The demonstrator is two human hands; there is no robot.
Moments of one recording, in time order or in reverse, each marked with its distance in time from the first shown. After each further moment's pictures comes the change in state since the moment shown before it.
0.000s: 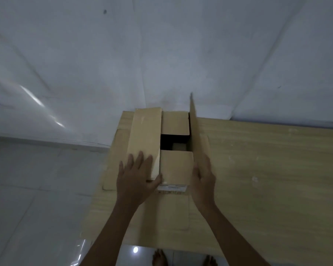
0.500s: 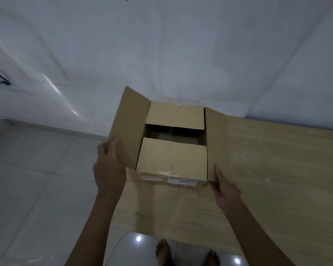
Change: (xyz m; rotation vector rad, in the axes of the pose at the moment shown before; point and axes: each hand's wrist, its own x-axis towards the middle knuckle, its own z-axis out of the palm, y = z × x) left_hand -0.012 -0.057 -0.055 -0.193 0.291 -0.421; right_hand 0.028 0.064 -0.020 0.661 0.245 0.827
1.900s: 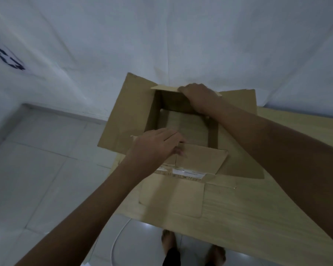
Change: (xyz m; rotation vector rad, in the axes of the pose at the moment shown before) left_hand 0.011 0.079 0.004 -0.012 0.037 1.097; right_hand -0.002 -0.087 0.237 -1.996 -0.808 -1.551
